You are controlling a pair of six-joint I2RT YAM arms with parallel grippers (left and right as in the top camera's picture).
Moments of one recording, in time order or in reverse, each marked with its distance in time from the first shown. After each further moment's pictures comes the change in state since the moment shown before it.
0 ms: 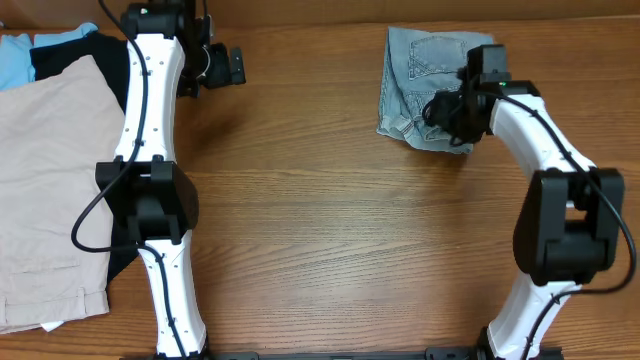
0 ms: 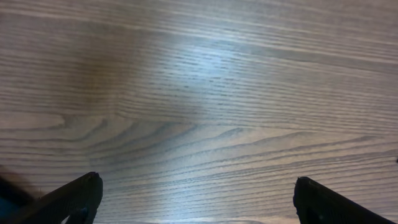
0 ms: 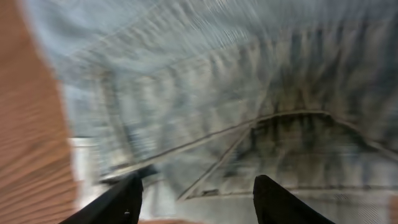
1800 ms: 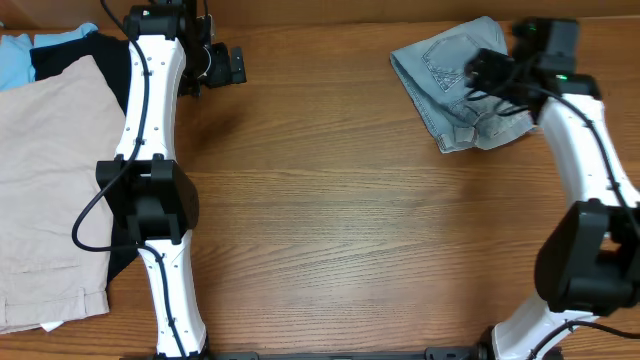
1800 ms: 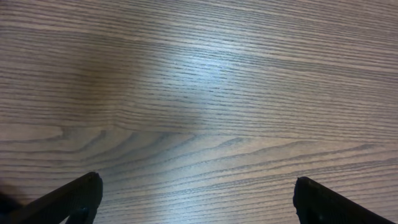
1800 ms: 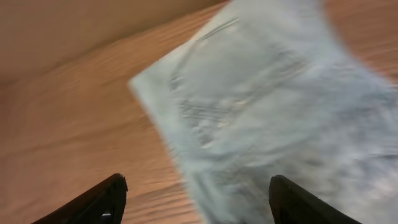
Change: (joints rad) left arm 0.000 0.001 -0.015 0.043 0.000 0.000; right arm -0.114 -0.164 0.056 0.138 -0.041 -0.183
